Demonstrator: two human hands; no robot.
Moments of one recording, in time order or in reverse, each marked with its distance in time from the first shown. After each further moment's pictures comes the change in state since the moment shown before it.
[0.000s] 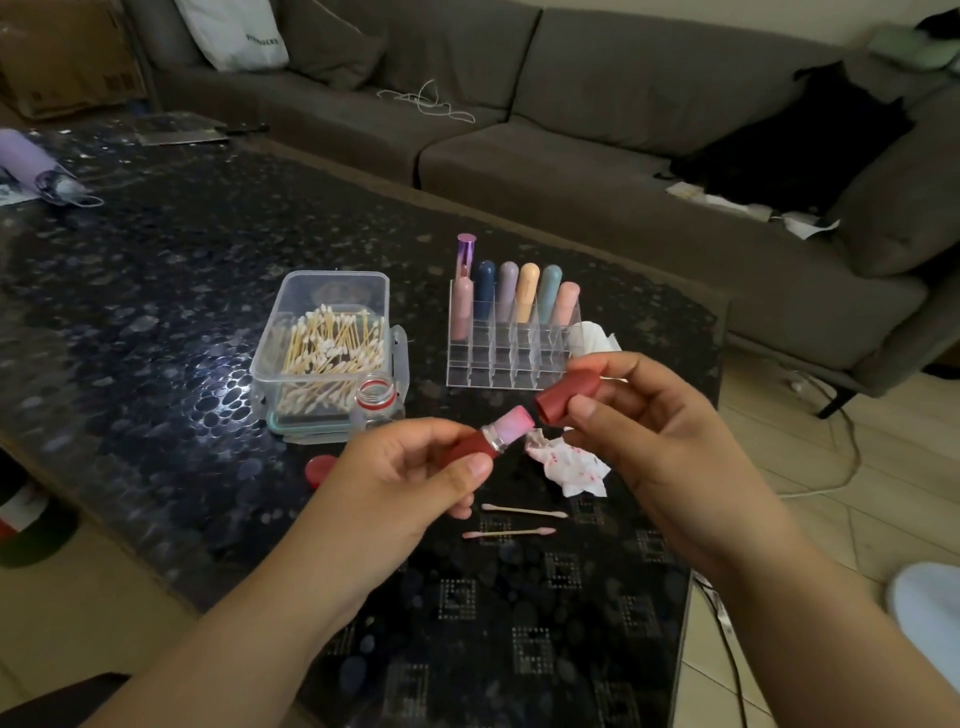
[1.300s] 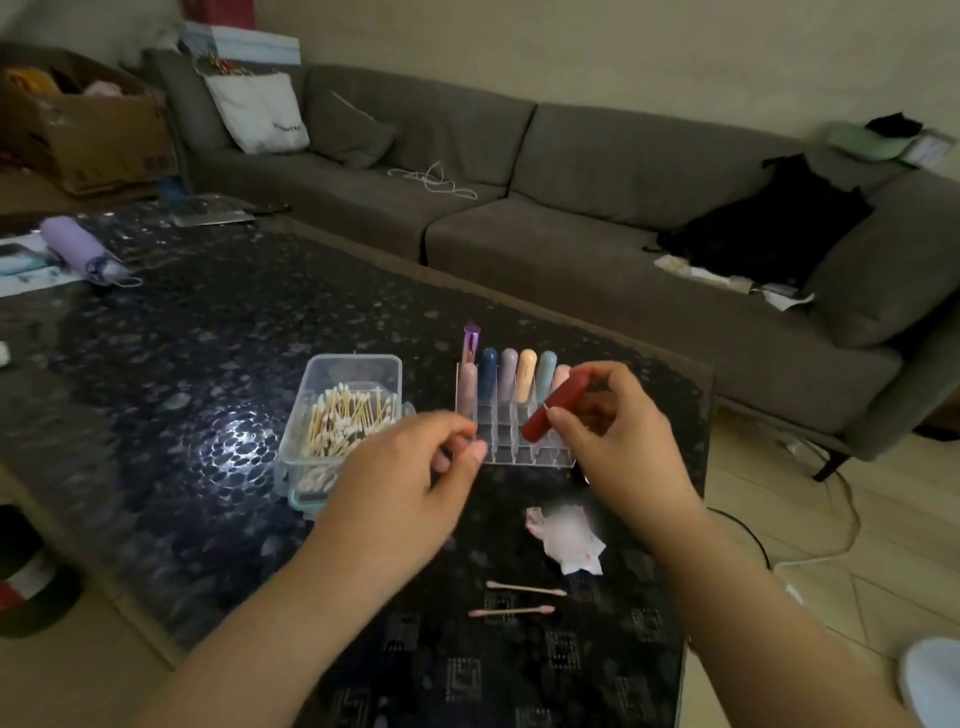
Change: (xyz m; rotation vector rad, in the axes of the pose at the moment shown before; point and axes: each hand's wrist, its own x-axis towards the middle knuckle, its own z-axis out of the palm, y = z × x) left_hand 0.026 0.050 -0.009 0.779 0.220 0.451; right_hand 0.052 -0.028 0.011 -0.621 0.256 -0.073
